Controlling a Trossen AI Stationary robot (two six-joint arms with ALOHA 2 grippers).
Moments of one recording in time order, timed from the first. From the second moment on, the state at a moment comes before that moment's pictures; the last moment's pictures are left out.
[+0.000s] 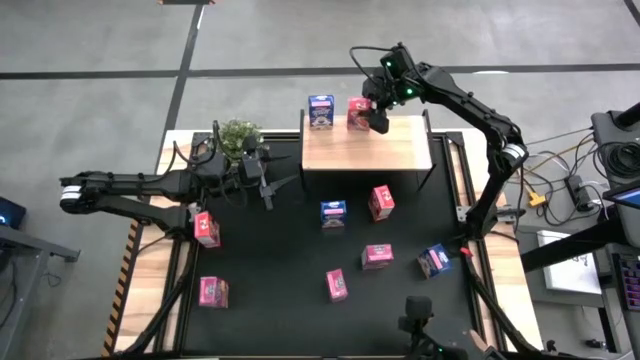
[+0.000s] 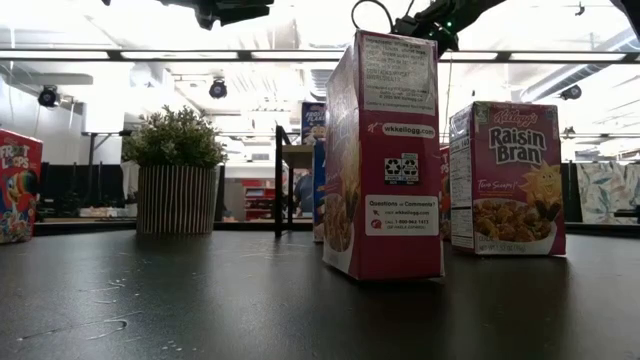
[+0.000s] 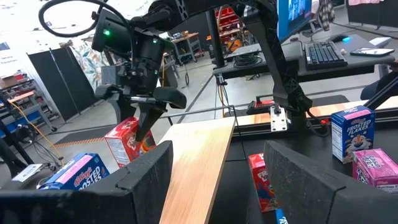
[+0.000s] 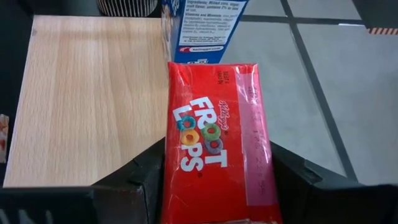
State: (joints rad) left arm 0.09 1.00 0.78 0.20 -0.23 0.28; right arm -0.83 1.76 1.77 -0.83 -0.37 -0.64
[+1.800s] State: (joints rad) left arm 0.09 1.10 0.77 0.25 -0.23 0.16; right arm -0.68 1.65 1.69 -0.92 -0.01 -0.43
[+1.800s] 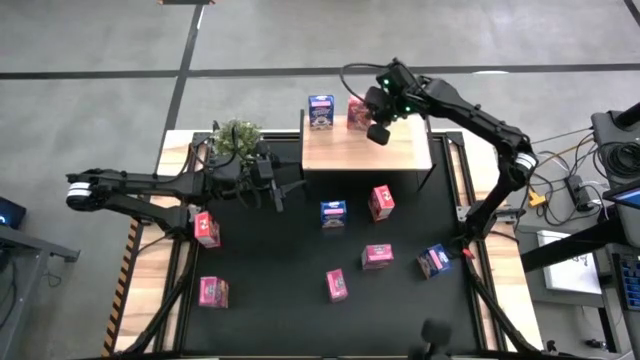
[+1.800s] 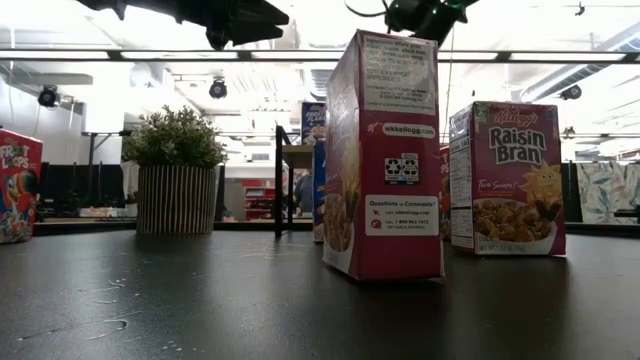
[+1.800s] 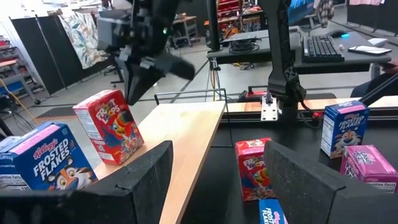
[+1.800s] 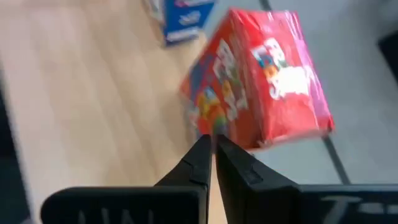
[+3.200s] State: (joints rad) left arm 0.09 1.10 0.77 0.24 -0.23 0.17; right arm -0.52 1.52 1.68 -1.03 0.07 -0.17
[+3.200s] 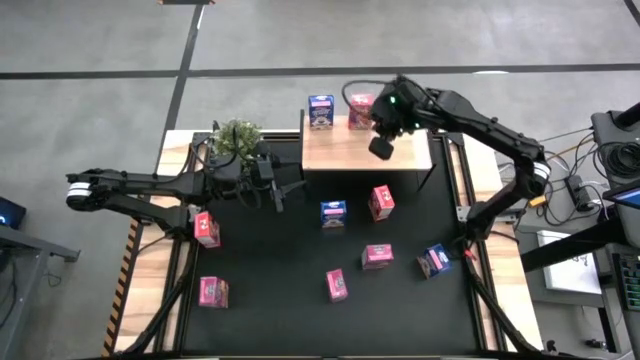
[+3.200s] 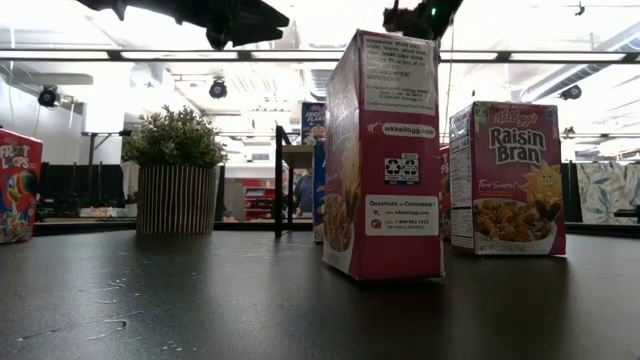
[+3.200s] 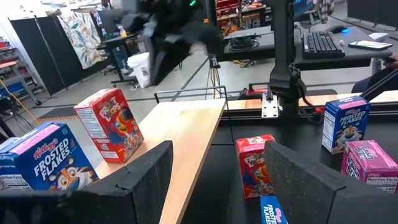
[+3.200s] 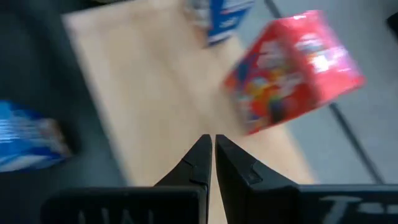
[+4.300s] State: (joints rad) left arm 0.09 1.08 0.77 0.21 -0.23 0.25; right arm -0.11 1.51 1.35 -1.27 0.19 0.89
